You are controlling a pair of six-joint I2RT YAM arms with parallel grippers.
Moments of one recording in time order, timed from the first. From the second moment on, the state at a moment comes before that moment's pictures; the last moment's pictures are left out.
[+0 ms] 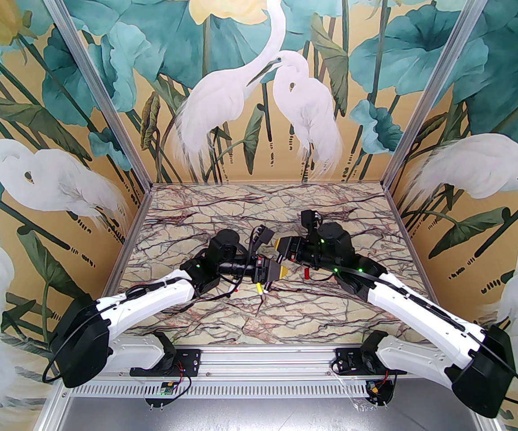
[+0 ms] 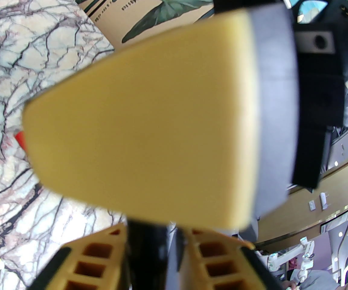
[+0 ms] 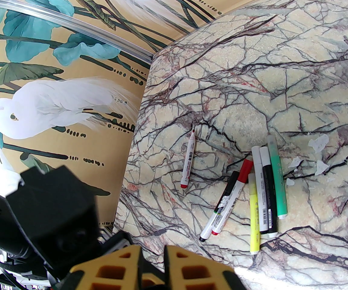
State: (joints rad) left arm -0.79 1.31 0.80 0.15 0.72 -0.66; right arm 0.69 1.10 0.84 -0.13 -0.29 0.94
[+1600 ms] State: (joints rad) left arm -0.92 1.35 0.88 0.01 0.60 -0.56; right arm 0.48 0.98 0.90 -0.25 -0.10 0.87
